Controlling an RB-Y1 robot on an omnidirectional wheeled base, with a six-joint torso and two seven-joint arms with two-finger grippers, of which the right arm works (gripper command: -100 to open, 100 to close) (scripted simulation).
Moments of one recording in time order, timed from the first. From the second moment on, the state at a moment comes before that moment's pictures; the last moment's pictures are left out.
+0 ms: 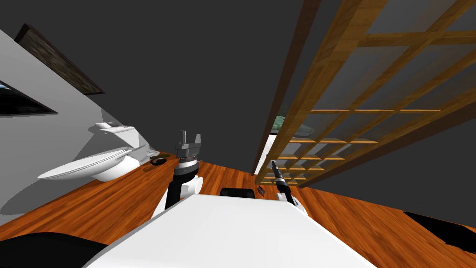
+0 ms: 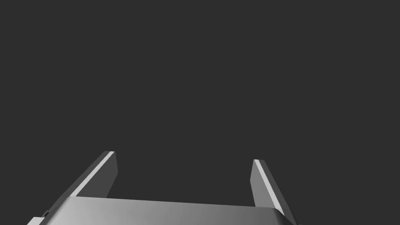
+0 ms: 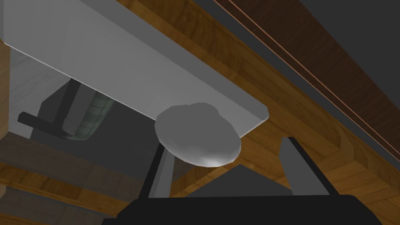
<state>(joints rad) 0.03 -0.25 -0.16 -0.72 0.00 -0.92 0.45</state>
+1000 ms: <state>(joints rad) 0.02 -0.26 -0.15 -0.69 -0.06 -0.92 0.30</state>
